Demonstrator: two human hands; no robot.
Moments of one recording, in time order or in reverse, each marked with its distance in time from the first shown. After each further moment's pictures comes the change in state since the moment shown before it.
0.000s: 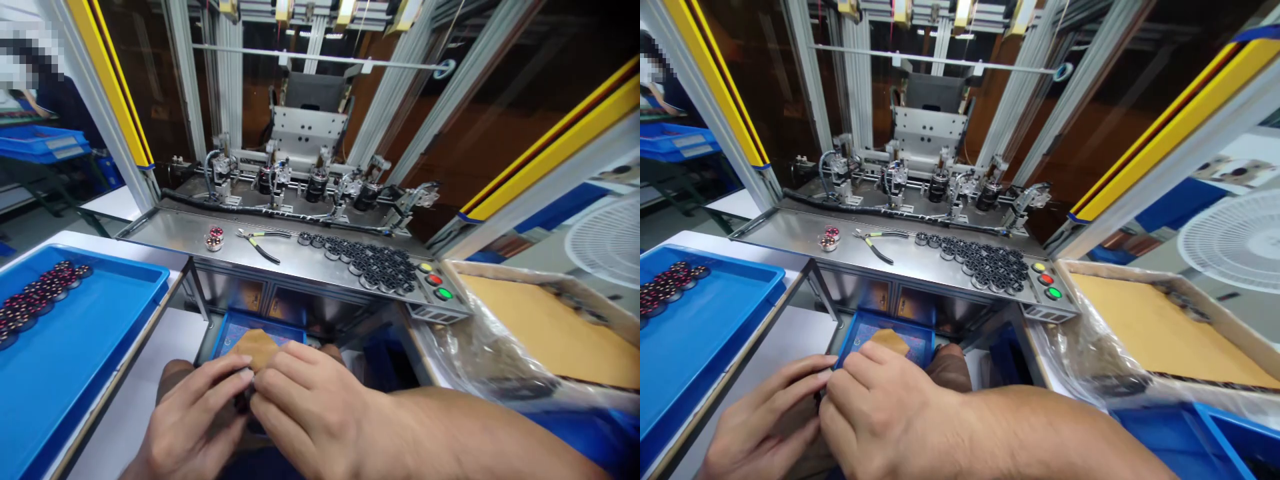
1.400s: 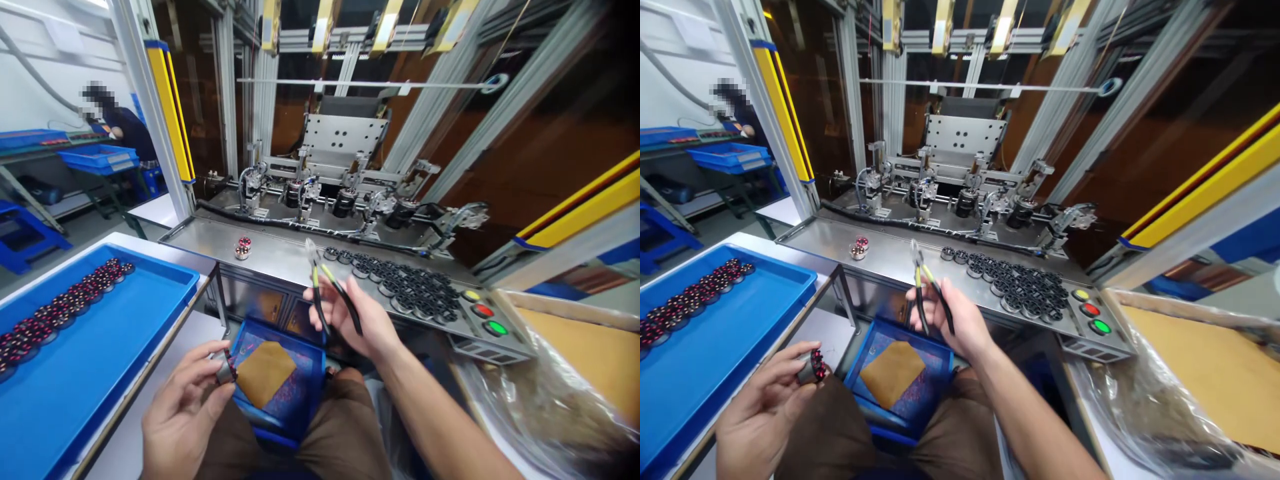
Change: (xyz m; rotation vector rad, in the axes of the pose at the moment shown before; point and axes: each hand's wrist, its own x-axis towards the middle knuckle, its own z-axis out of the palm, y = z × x) left_hand -0.017 -0.005 0.006 -0.384 0.488 -0.340; right_hand -0.031 0.107 0.046 0.823 0.317 0.854
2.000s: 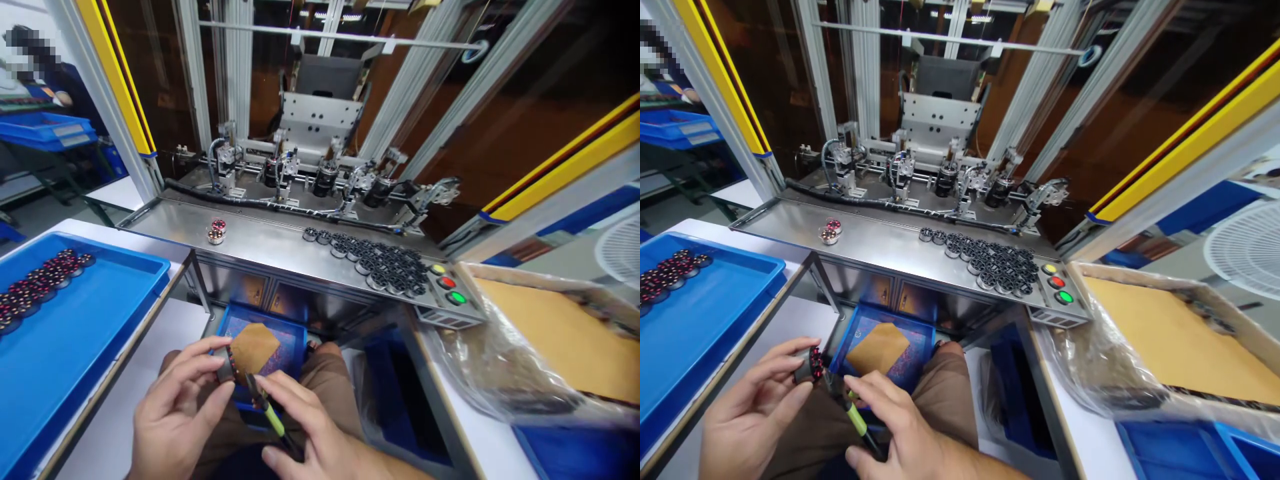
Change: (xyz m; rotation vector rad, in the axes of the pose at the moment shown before) left_hand -0.004 0.002 0.023 -0.031 -0.136 -0.163; right_hand -0.120 0.021 0.073 -0.021 -0.128 -0.347
